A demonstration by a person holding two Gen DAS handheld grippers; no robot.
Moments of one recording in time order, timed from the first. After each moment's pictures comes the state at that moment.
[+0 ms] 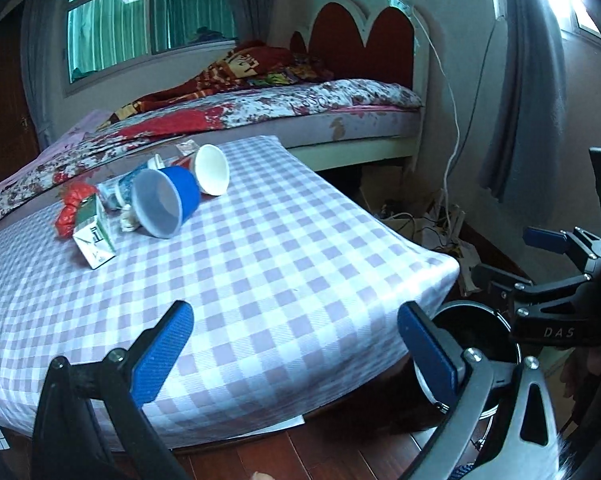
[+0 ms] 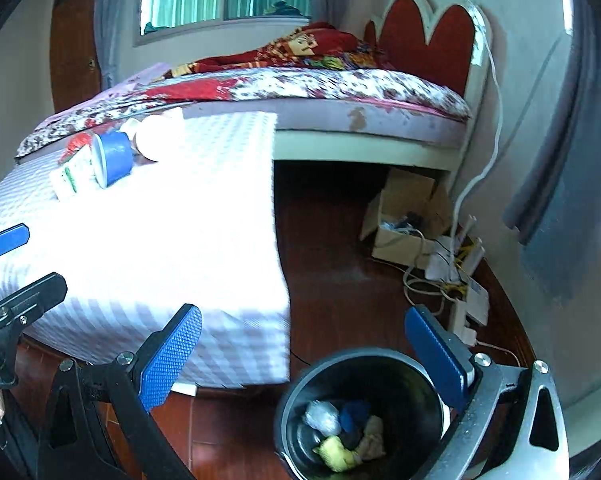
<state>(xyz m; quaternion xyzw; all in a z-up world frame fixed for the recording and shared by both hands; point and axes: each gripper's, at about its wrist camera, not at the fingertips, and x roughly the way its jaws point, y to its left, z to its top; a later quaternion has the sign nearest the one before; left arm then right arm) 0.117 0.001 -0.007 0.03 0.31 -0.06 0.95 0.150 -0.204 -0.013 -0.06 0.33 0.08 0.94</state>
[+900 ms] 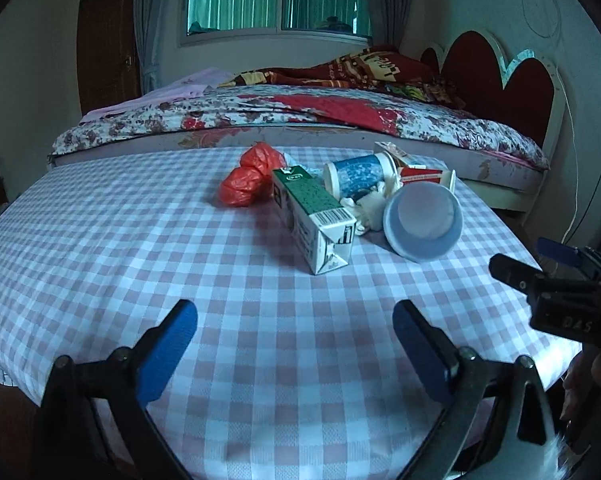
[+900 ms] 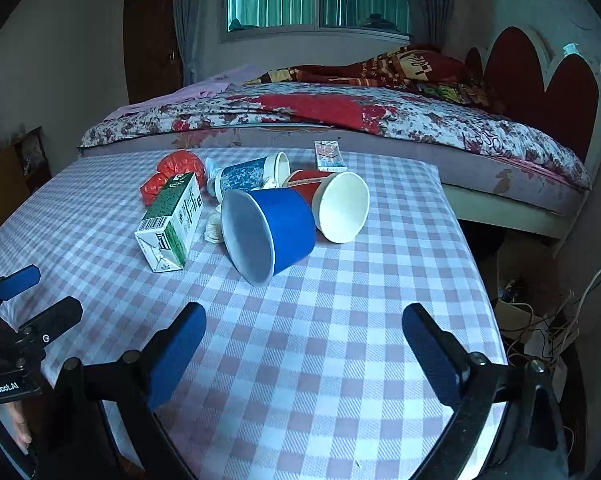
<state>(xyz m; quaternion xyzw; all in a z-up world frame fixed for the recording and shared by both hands) 0.157 0.202 -0.009 -0.06 0.31 0.10 0.94 0.240 0.016 0.008 -0.08 0.32 0.22 0.92</state>
